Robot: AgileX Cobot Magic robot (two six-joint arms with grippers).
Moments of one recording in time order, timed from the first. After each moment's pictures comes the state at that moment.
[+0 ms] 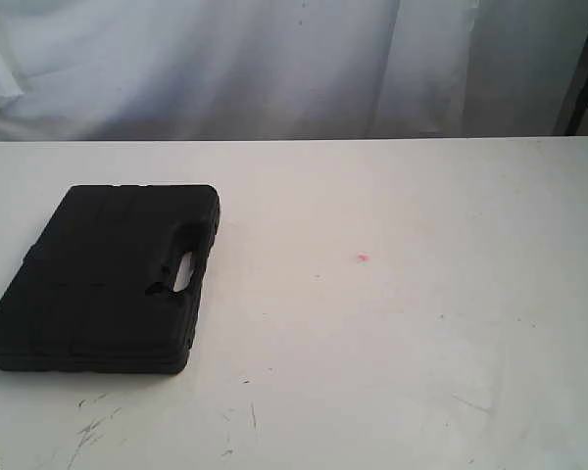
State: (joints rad) left arm -0.02 0.00 0.00 0.04 0.32 -0.15; right arm -0.06 0.01 0.00 0.03 0.36 -0.03
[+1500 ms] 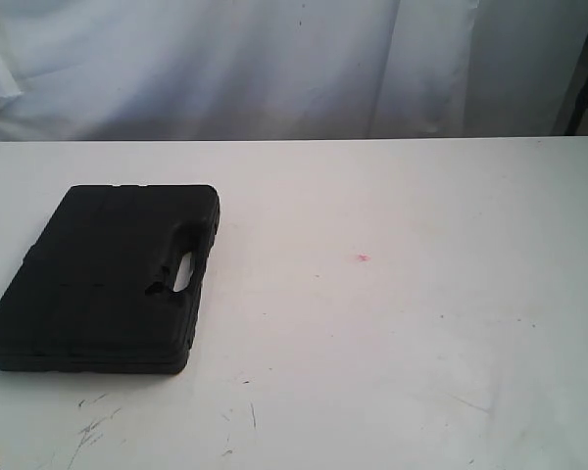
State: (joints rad) left arm -0.02 0.83 -0.84 -0.04 0.54 -0.16; right arm -0.06 0.01 0.00 0.03 0.36 -0.03
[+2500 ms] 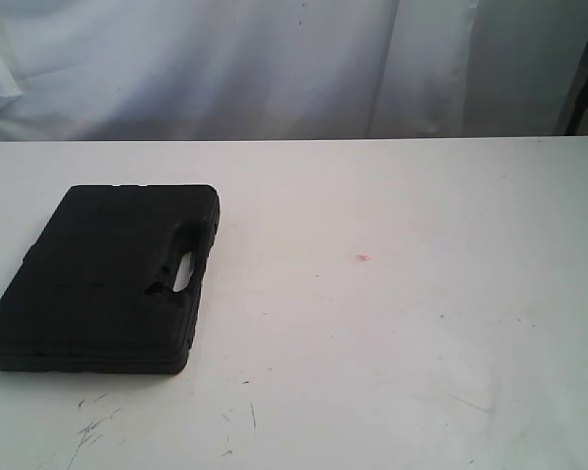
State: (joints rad) left arm -0.02 1.21 -1.07 -0.29 0.75 0.04; right arm -0.06 0.01 0.00 0.03 0.36 -0.03
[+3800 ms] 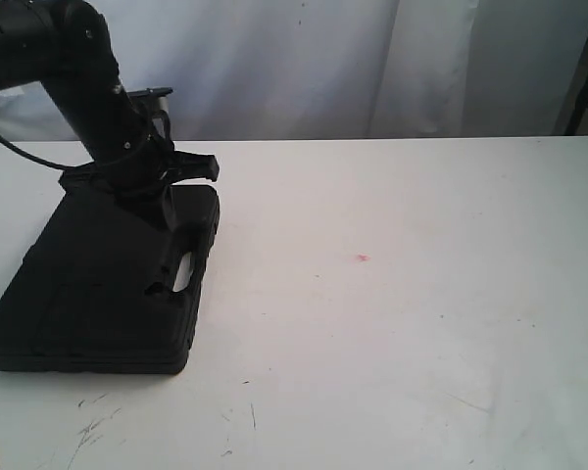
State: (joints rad) left arm -0.31 2.08 -1.69 -0.17 1.15 -0.16; right arm -0.06 0.01 0.00 0.03 0.36 -0.03
